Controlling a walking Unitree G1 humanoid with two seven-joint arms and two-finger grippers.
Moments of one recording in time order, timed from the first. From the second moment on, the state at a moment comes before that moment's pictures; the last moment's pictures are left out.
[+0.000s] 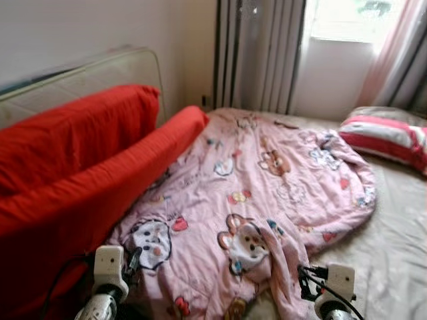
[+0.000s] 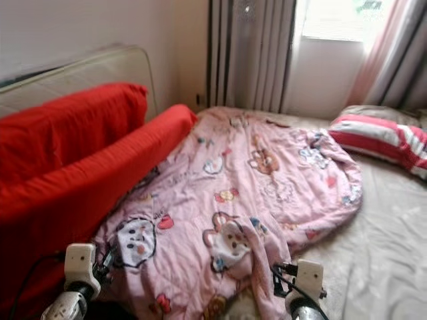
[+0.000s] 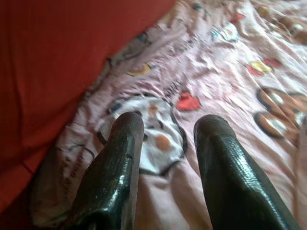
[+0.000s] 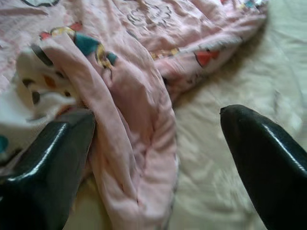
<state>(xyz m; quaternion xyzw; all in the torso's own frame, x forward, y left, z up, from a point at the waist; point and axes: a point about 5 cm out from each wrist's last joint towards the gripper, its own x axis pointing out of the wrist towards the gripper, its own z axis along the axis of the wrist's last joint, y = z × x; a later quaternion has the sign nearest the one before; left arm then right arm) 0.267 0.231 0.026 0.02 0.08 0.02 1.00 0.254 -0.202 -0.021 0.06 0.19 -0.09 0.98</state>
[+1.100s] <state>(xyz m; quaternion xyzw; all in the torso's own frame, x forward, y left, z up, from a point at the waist) 0.285 0.211 0.036 0.01 0.06 -0.01 1.00 0.289 -0.201 0.005 0.05 0.16 -0.06 0.98</state>
